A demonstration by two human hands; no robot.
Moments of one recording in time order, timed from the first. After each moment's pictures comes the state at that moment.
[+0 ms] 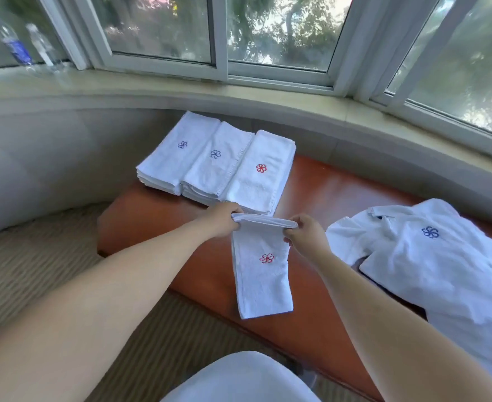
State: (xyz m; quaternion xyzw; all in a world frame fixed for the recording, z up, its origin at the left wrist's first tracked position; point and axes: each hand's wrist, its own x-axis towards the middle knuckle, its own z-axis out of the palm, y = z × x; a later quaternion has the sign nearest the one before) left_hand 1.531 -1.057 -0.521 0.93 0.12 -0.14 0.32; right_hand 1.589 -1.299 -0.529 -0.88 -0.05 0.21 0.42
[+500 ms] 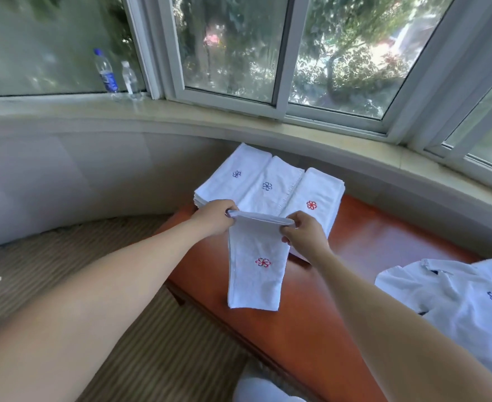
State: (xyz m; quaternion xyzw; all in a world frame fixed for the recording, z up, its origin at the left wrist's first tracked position) left_hand 1.472 -0.885 -0.465 0.92 0.21 -0.05 0.34; right_hand 1.578 -1.118 -0.485 -0.86 -0.14 0.20 0.44
